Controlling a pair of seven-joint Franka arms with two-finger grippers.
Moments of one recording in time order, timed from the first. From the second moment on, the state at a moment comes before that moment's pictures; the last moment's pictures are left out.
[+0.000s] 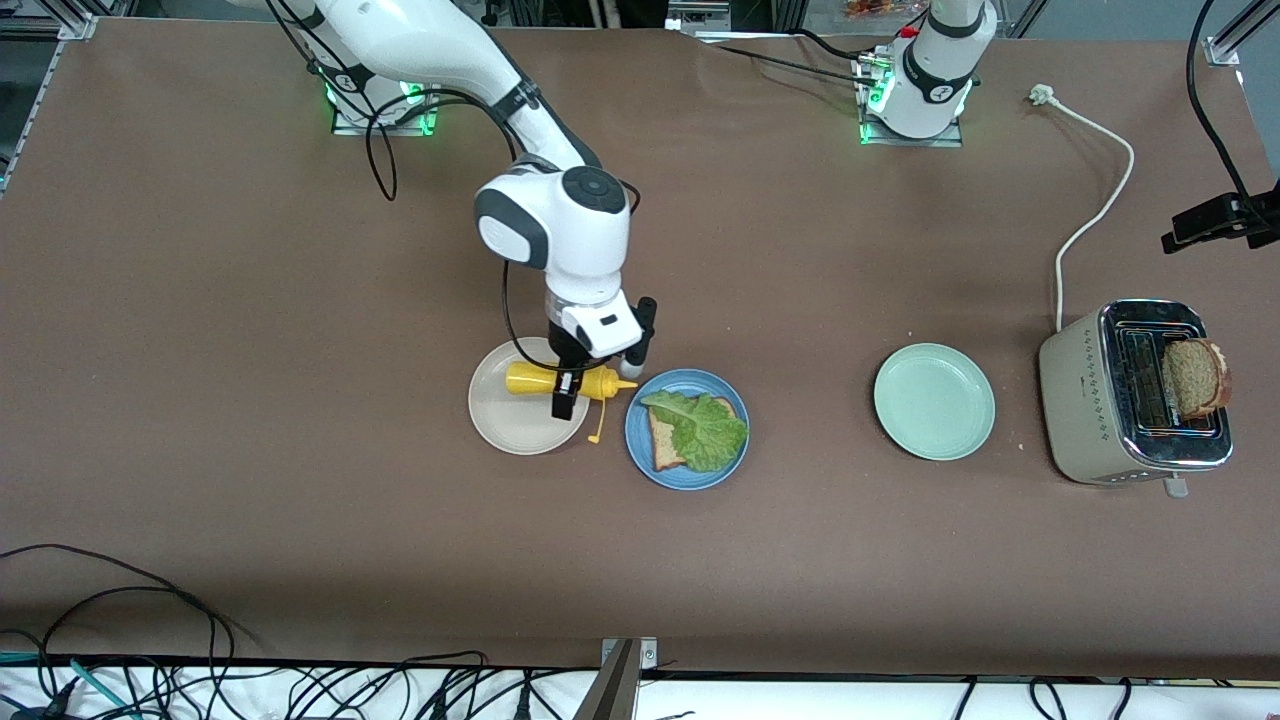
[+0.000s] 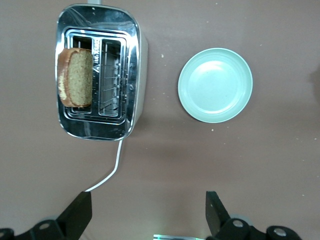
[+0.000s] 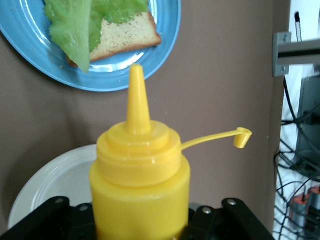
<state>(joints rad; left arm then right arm) 0.14 0.03 0.04 -1.62 0.02 1.50 0.10 0.70 0.67 0.00 -1.50 -0.59 2.33 -0.33</state>
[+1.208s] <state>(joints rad) 0.15 0.03 0.04 -1.61 0.00 1.50 0.10 0.94 0.95 -0.21 -1.22 -0.75 2.18 -0.32</state>
